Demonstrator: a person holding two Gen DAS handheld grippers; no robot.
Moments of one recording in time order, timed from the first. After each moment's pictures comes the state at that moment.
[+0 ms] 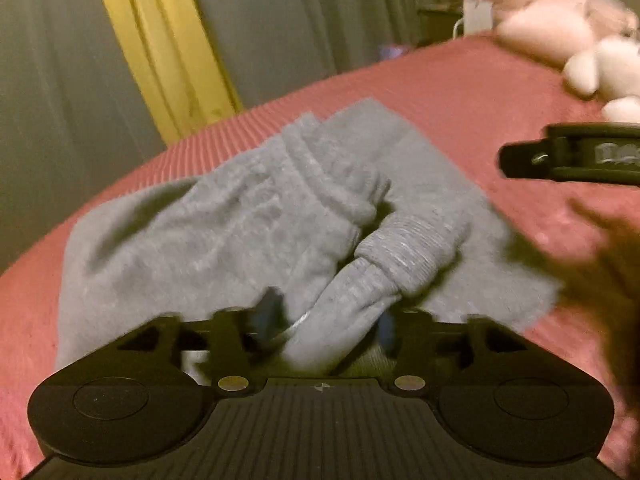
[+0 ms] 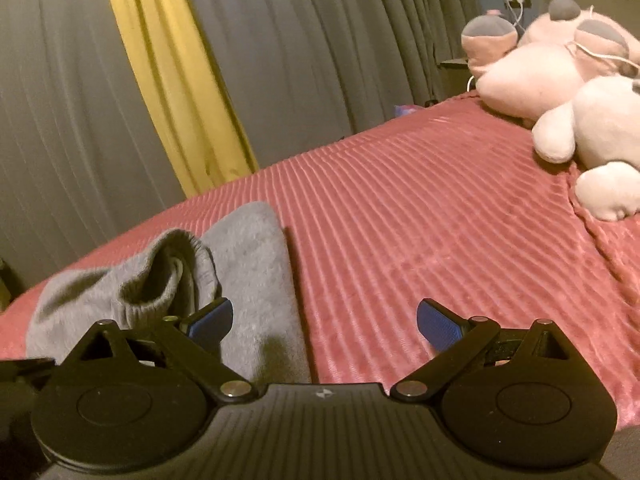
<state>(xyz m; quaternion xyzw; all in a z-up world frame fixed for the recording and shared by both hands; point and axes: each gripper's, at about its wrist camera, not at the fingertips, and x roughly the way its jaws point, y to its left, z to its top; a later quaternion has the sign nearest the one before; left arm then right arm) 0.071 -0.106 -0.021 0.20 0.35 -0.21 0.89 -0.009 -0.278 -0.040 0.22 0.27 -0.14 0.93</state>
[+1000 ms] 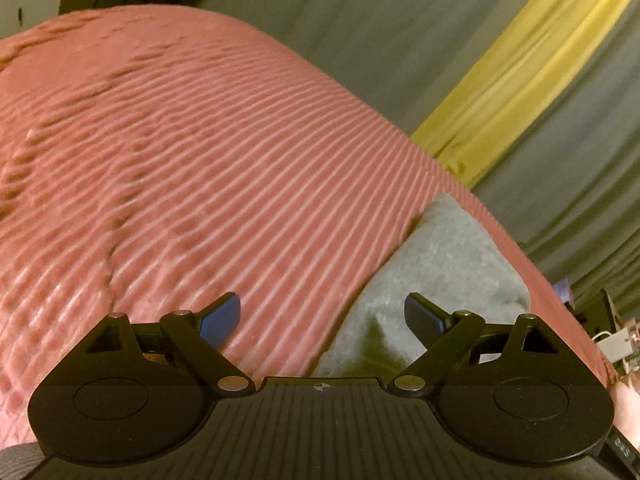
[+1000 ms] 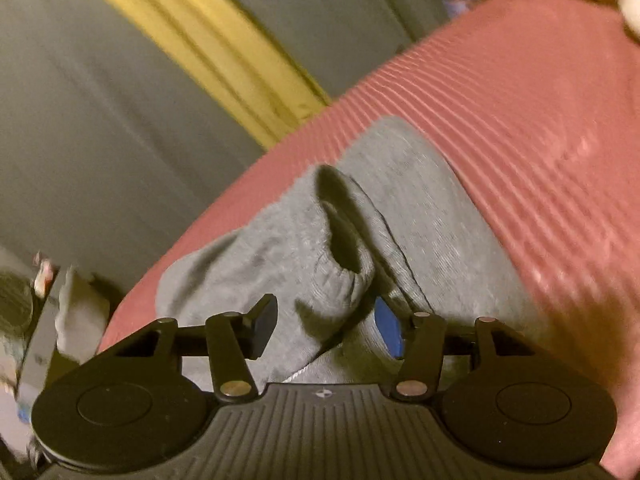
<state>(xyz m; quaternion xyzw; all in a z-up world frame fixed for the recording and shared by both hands) 0.066 0.153 -0.020 -0.30 0.37 0.09 0.88 0.043 -0.218 -0.035 0.38 0.34 -0.03 0.86</state>
